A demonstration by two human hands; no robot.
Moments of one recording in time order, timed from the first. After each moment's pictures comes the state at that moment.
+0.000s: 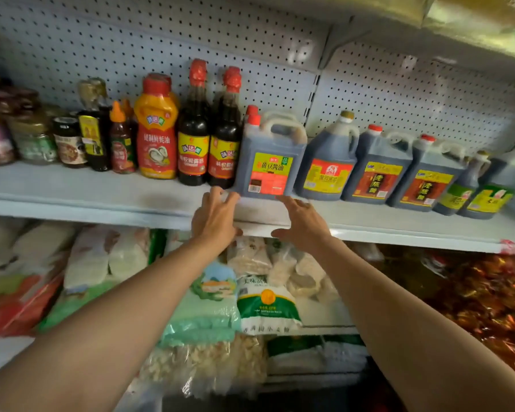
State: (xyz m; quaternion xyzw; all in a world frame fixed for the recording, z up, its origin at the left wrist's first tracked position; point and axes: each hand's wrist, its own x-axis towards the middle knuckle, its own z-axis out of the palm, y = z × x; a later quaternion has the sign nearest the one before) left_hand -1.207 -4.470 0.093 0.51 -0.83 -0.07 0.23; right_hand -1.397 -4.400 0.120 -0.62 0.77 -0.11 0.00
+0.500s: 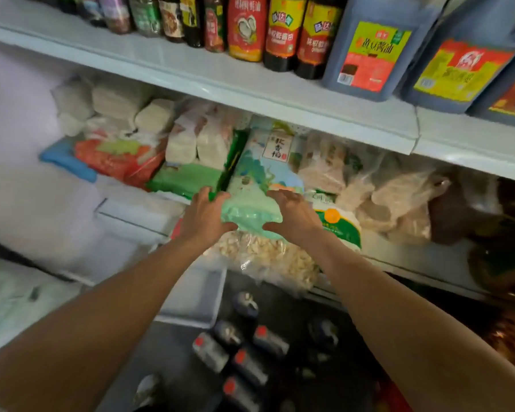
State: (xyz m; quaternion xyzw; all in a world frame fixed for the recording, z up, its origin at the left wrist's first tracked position) left_hand -1.081 -4.324 -0.066 0.68 -0.71 -0.17 0.10; right_hand -1.294 -4.330 -0.051 -0.75 0.63 -0.03 0.17
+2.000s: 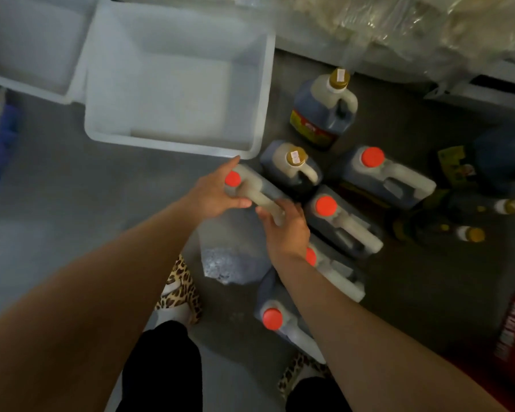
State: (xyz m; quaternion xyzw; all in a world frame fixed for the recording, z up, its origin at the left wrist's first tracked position) left_hand -0.958 -4.171 -0.755 0.64 -0.57 -0.51 0.01; right_hand -1.119 -4.082 -0.751 -0.35 0.79 -0.22 0.45
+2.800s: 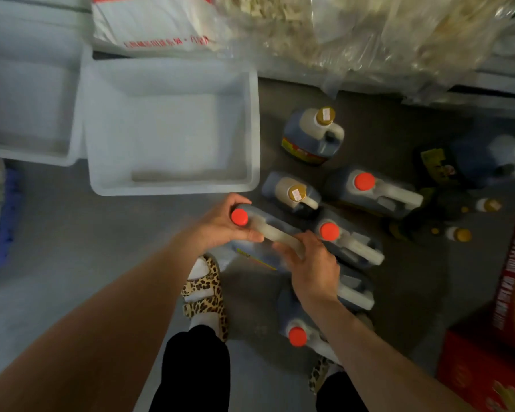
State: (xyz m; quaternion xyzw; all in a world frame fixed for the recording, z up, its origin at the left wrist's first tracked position) left_hand -0.951 -4.214 -0.704 0.57 -0.51 -0.64 -0.03; right_hand -1.127 -4.100 -0.653 -0.37 0.83 -0.08 0.41
